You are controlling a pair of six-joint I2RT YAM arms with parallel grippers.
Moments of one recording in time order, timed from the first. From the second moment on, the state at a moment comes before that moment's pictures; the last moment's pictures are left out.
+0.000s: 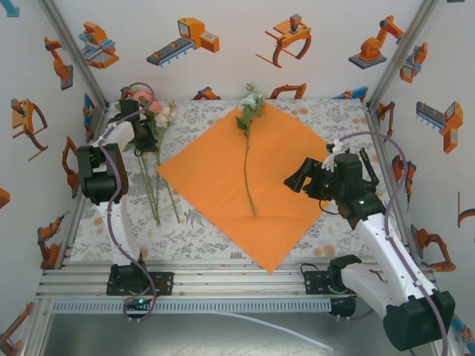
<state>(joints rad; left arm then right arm) 0.02 2.19 1.69 -0.54 0.11 -0.29 0.26 0.88 0.74 -0.45 -0.32 0.56</state>
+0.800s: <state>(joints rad) -0.11 1.62 1.51 -0.24 0.17 -0.47 0.26 0.91 0.74 -0.43 -0.32 0.59</state>
